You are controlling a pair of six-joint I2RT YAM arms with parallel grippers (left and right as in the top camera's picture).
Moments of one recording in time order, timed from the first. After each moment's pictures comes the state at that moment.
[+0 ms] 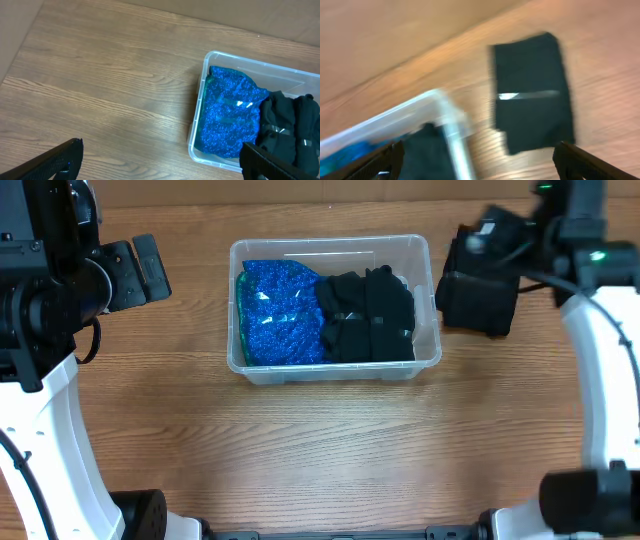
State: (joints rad) left arm 0.02 1.65 2.47 -1.69 -0.11 -0.22; right arm -0.05 1.68 1.76 -0.93 -0.05 0.41
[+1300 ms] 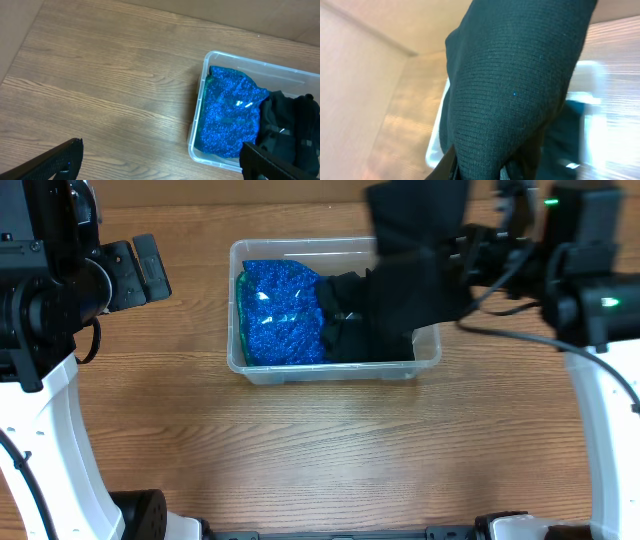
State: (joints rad) left arm 0.02 1.65 2.47 -1.69 -0.11 -0.22; right arm 0.15 1.49 1.76 -0.92 -0.50 0.35
